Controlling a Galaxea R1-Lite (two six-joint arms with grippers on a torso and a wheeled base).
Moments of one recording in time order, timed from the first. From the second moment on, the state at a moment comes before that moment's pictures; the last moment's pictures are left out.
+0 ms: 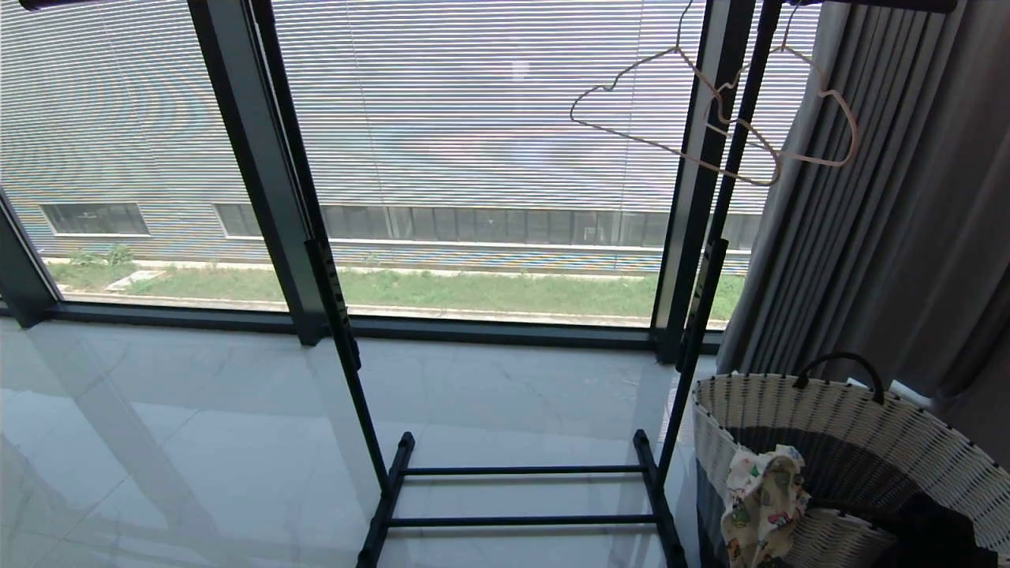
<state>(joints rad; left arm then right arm) 0.00 0.00 0.00 0.05 0.05 0.06 0.00 0.00 0.00 -0.01 -0.01 0.01</state>
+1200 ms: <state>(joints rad) 0.00 0.00 0.00 0.05 0.05 0.06 0.01 0.02 0.00 -0.01 -0.01 0.00</state>
